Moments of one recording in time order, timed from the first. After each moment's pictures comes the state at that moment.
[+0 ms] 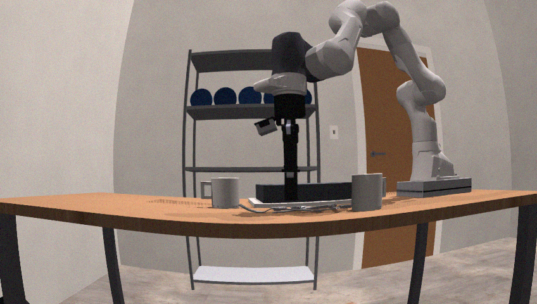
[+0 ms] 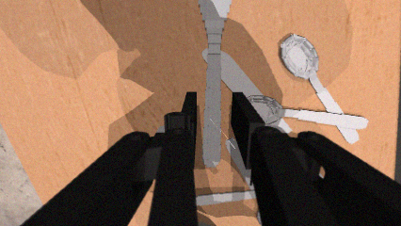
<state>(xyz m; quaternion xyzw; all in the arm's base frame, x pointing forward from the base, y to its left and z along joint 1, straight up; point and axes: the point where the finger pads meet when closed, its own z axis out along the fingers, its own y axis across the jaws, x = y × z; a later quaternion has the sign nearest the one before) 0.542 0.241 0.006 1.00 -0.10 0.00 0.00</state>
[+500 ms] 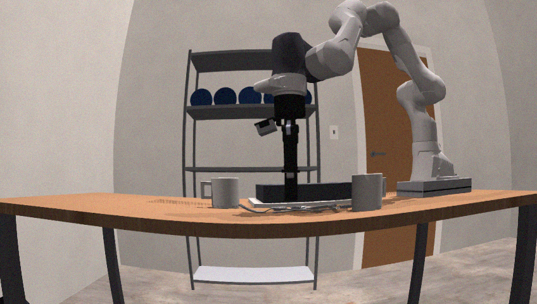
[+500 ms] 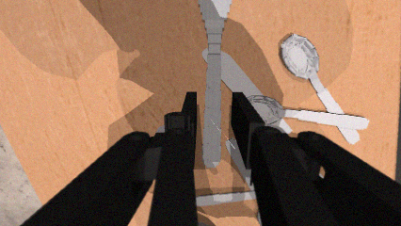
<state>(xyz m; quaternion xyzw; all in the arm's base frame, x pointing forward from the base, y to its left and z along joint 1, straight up) 0.542 0.241 0.005 1.00 -0.10 0.00 0.00</state>
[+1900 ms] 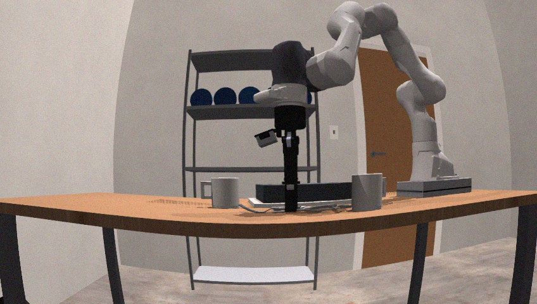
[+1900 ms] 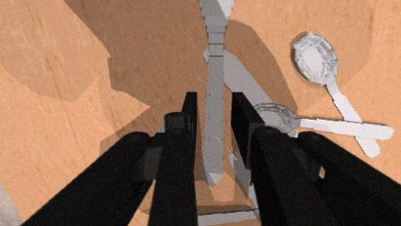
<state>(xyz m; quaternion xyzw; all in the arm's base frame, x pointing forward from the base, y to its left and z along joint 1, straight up) 0.541 0.241 -0.022 1.00 -0.10 0.00 0.00</state>
